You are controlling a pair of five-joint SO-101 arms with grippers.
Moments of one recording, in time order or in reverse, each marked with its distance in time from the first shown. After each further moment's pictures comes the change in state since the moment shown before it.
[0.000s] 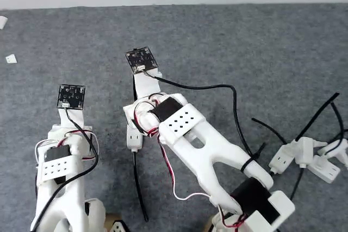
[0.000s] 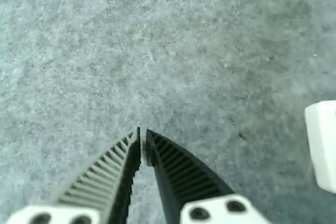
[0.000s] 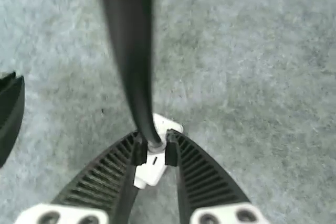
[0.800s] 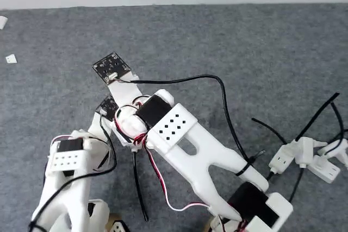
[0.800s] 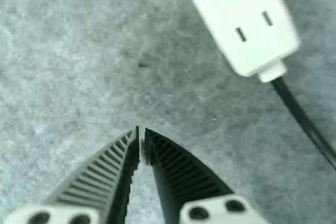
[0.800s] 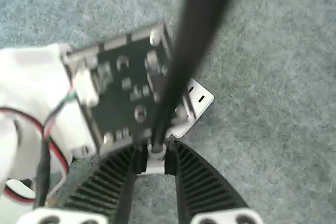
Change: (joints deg) left arm 9.8 3.9 -3.6 18.6 -19.6; right arm -7.5 -0.6 -17.5 26.0 9.7
